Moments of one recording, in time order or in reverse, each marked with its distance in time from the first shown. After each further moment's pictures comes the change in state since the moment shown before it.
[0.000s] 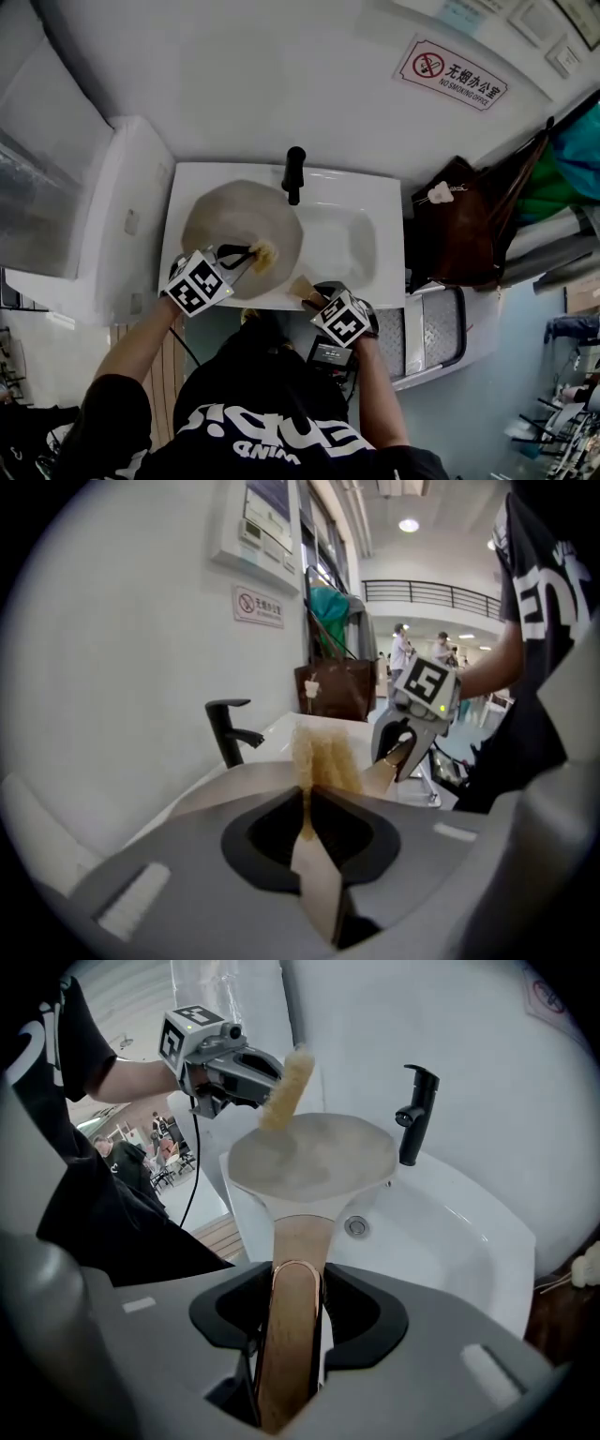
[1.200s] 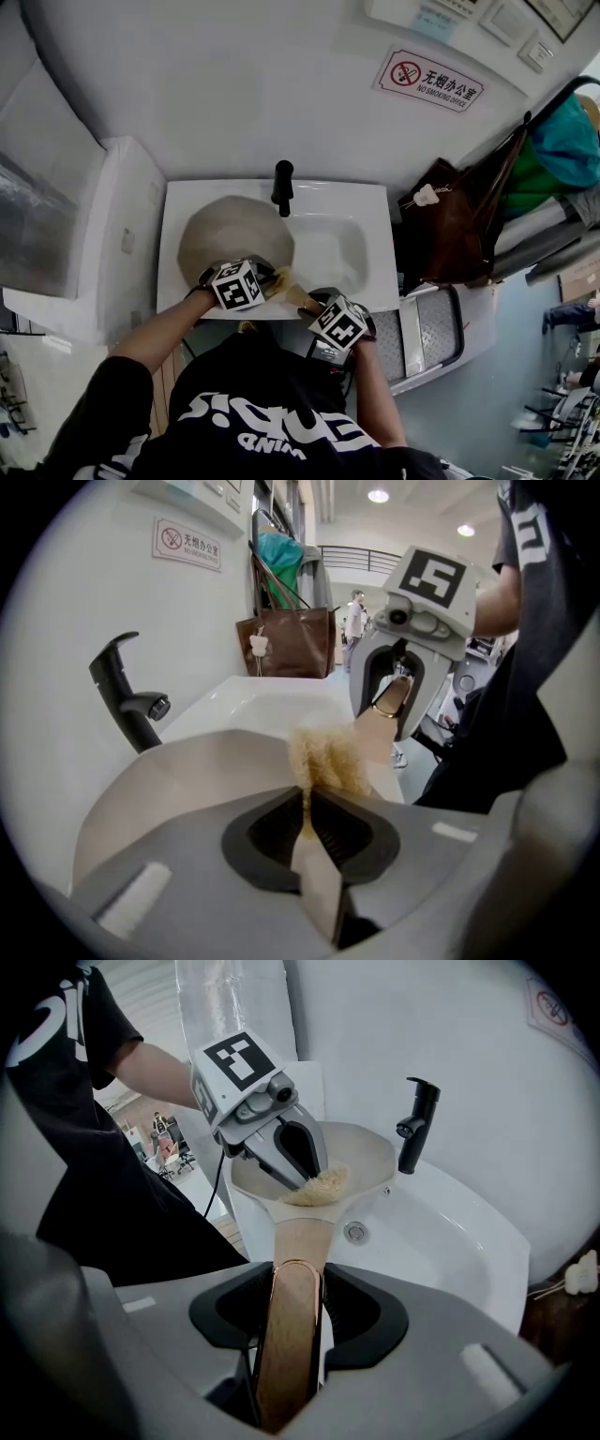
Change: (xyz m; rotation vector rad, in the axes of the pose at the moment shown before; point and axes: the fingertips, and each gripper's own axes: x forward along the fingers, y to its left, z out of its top) left arm 0.096 -0.054 -0.036 0.170 0.191 -0.282; right arm -0.007 0.004 0.007 -0.011 -0.010 -0.014
